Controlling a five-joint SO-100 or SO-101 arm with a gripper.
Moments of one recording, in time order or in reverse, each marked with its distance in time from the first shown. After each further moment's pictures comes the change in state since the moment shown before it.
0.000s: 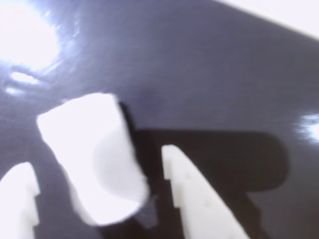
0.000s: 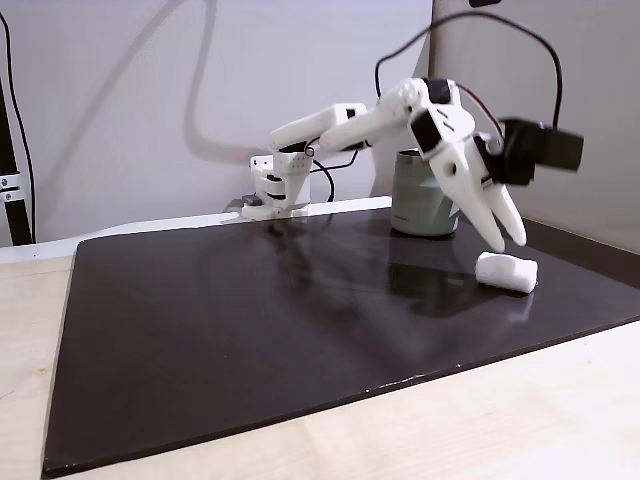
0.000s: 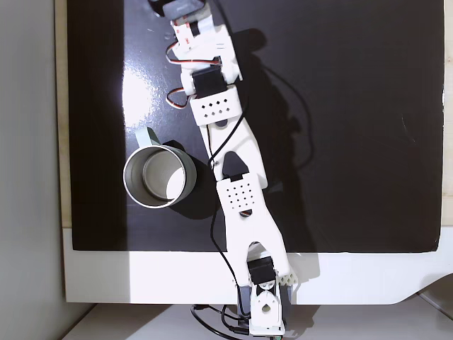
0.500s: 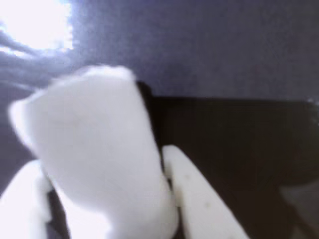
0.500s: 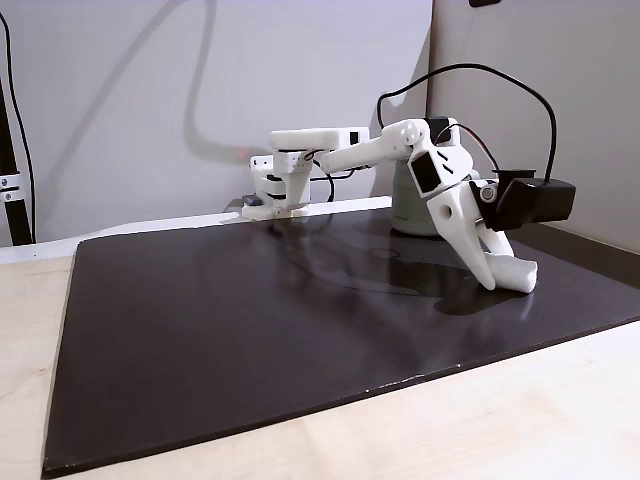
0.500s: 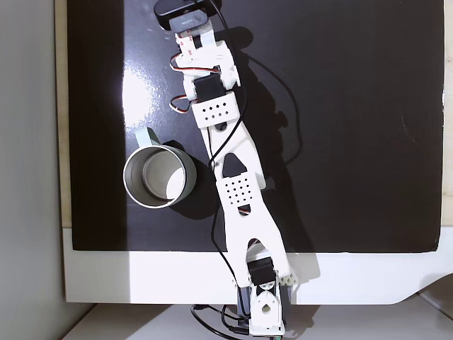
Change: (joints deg) arm -0.4 -10.6 -5.2 -0.4 3.3
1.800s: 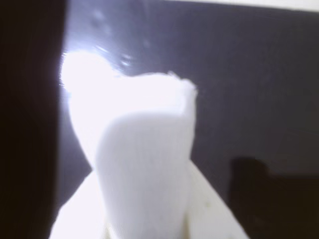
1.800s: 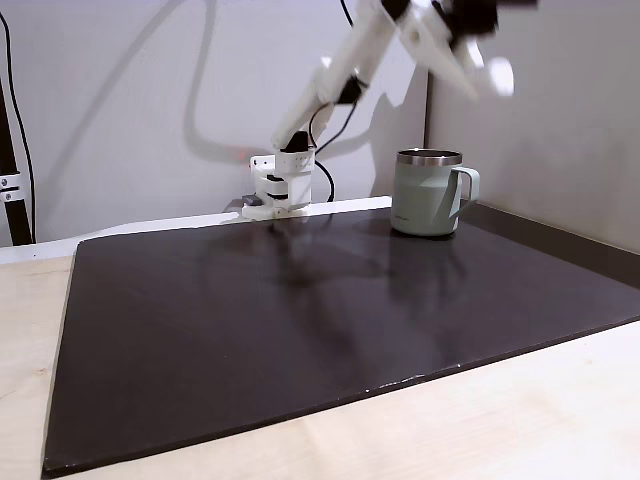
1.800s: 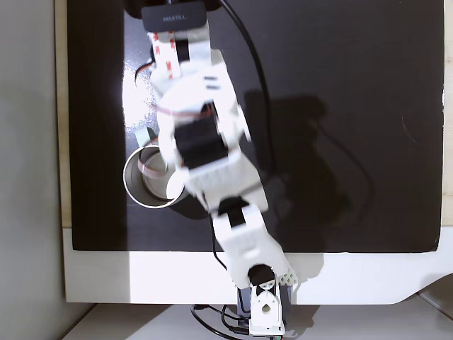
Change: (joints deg) arm -4.0 49.5 7.0 28.6 15.6
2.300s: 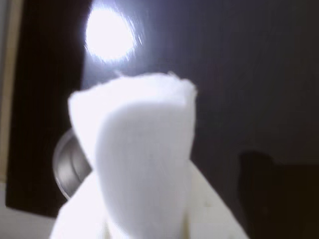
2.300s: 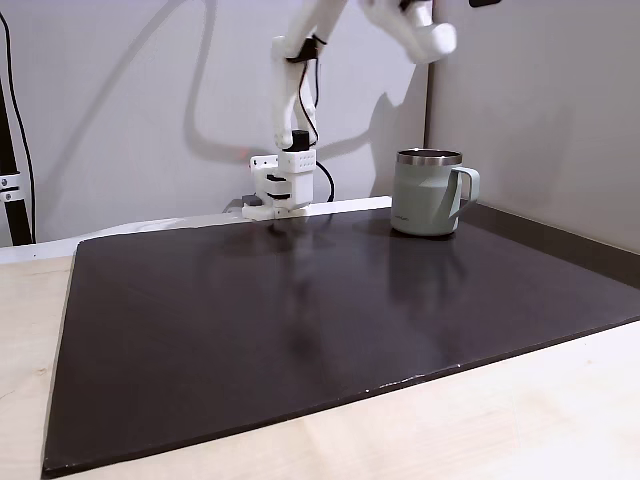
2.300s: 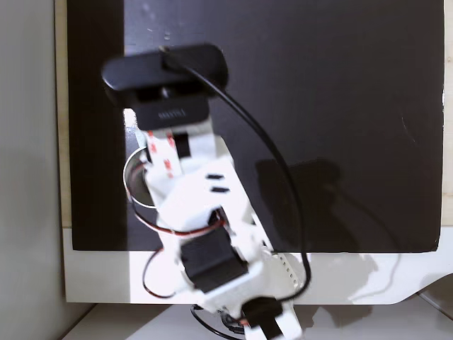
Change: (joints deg) arm -6.9 46.5 55.9 0.1 4.3
